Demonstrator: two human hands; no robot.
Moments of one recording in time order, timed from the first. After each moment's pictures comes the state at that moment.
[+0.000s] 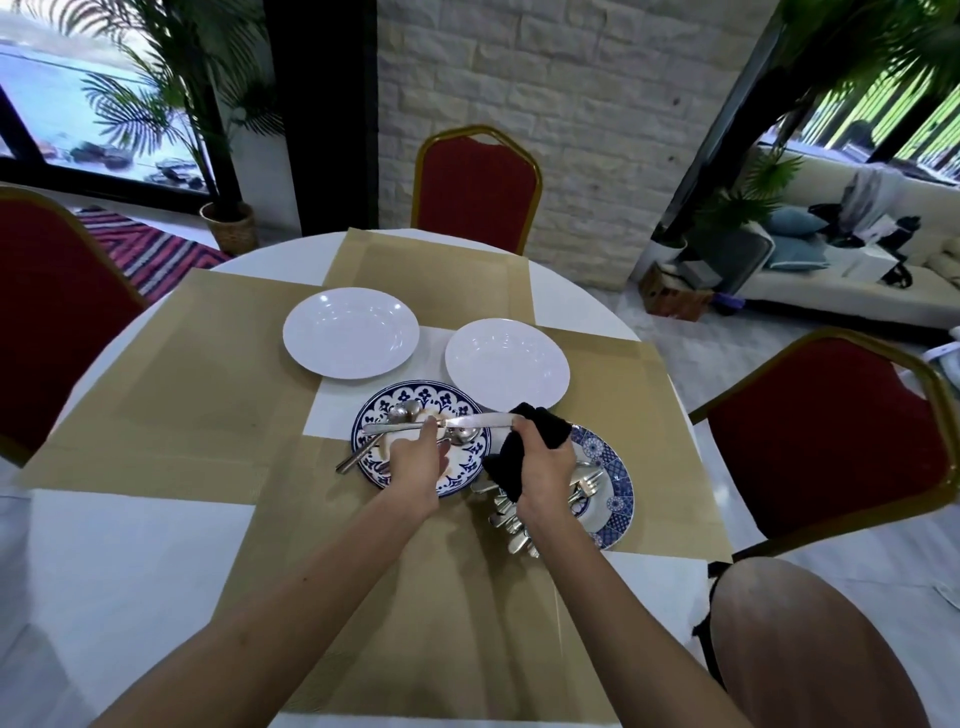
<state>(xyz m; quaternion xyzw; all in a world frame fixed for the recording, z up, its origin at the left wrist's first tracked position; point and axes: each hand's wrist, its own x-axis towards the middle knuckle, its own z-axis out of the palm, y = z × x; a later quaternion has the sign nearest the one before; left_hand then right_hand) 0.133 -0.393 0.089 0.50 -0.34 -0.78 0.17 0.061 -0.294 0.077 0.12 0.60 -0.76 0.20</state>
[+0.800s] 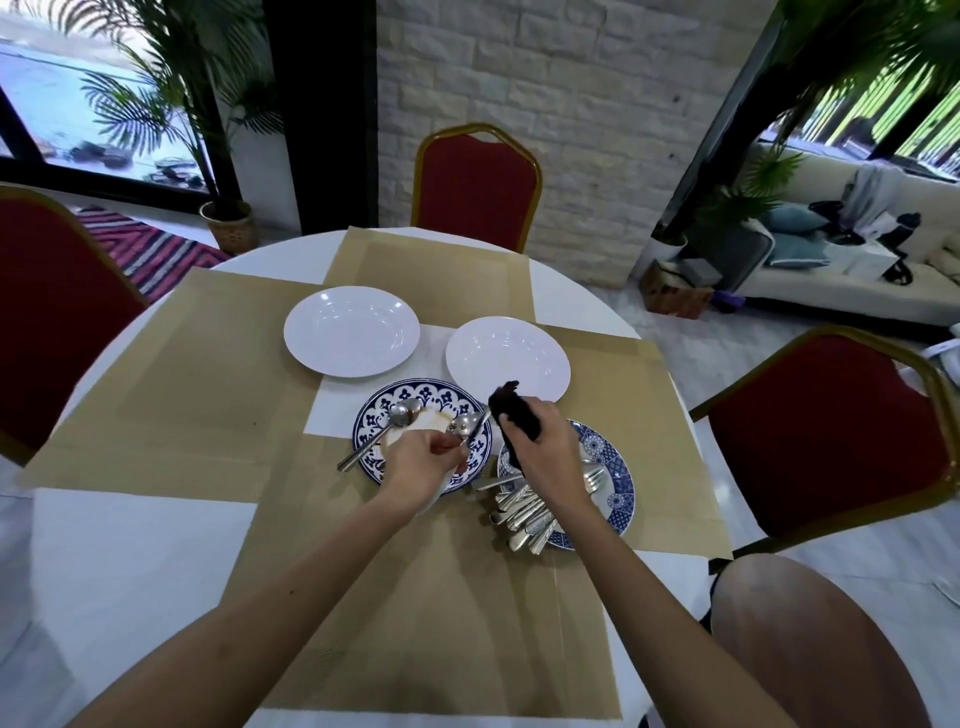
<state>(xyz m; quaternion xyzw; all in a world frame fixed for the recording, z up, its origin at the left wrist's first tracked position) 0.152 -0.402 0.073 0.35 -0.72 -0.59 0.09 0.043 -0.278 0.085 -0.27 0.83 -0.48 0.07</state>
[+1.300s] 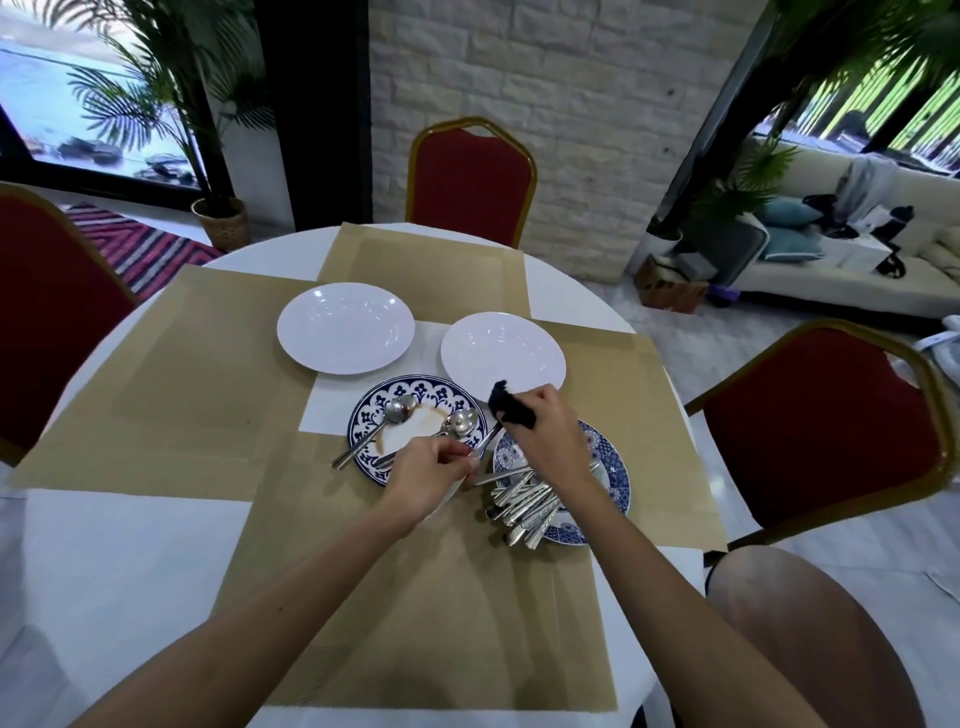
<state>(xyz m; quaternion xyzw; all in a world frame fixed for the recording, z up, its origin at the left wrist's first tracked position) 0.158 -0.389 0.075 0.31 -0.75 -0.58 0.08 0.024 -0.276 0.090 -0.32 0.90 -0.31 0.03</state>
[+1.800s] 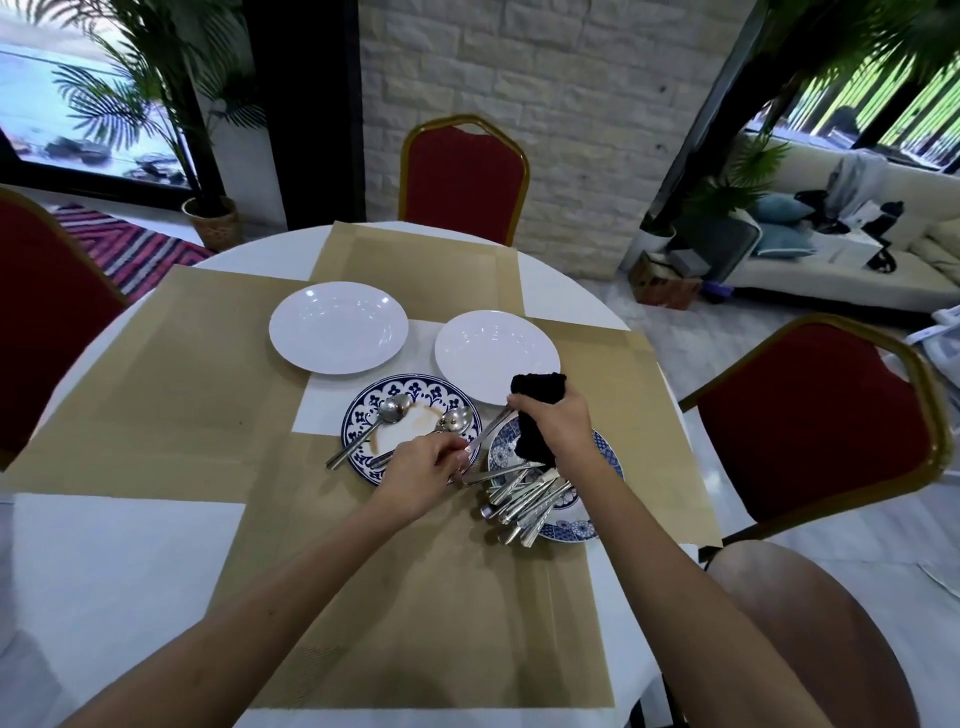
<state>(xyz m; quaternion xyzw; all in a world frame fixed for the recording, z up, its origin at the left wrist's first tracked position) 0.158 -0.391 0.084 0.25 -0.85 -0.46 0.07 0.009 -0.277 0.104 -0.05 0.77 -0.60 0.20</state>
